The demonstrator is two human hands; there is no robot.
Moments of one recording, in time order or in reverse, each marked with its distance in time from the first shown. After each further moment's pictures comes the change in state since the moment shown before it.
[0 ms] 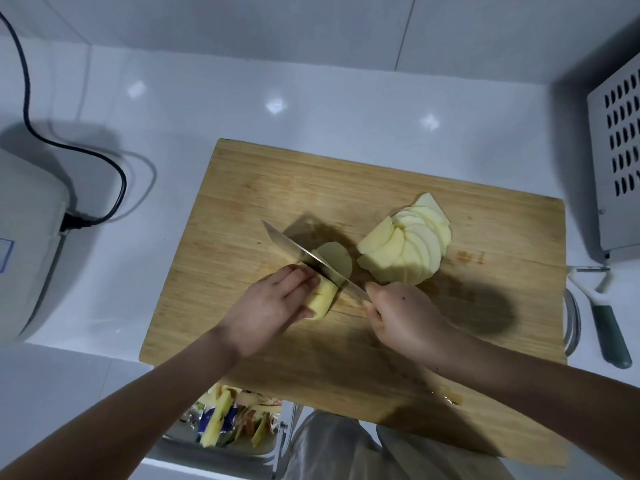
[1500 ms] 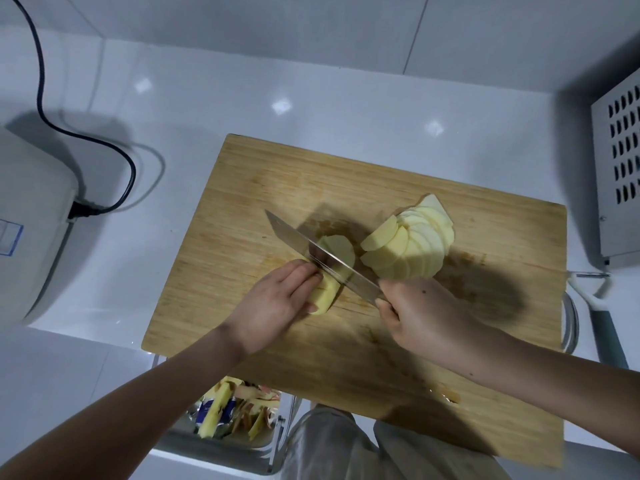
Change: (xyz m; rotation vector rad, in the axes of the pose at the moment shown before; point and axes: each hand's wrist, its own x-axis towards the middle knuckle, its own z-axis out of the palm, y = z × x) left_hand -0.006 0.005 0.010 0.070 0.108 0.010; right_hand -0.022 -0.005 -0.027 -0.003 0.035 -0.025
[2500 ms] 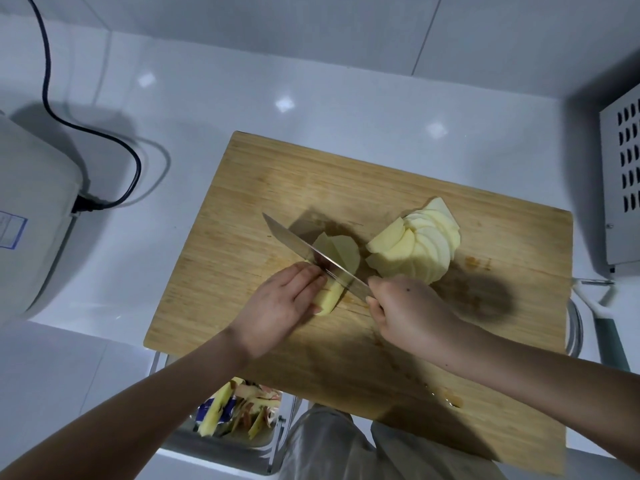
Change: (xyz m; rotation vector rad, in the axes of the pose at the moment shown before) left_hand -0.006 0.004 0.003 0.024 0.031 -0.043; right_hand 0.020 -0.007 0.013 0.012 -0.027 -0.027
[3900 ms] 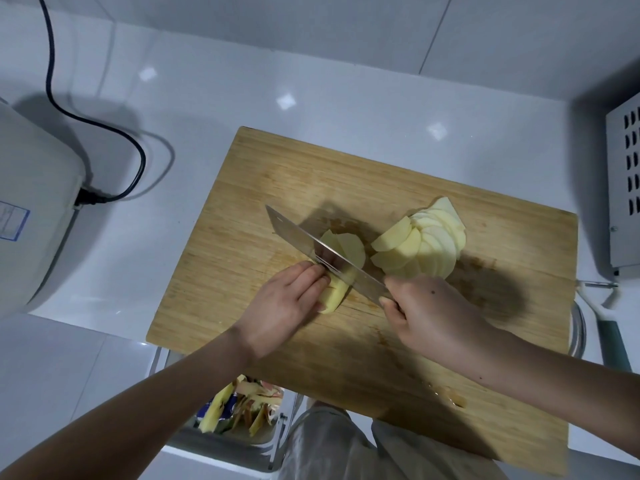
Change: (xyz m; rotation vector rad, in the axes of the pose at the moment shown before) left_hand -0.002 0.002 0.001 0.037 0.028 -0.014; right_hand -0.016 -0.005 -0.017 -0.039 0.069 -0.016
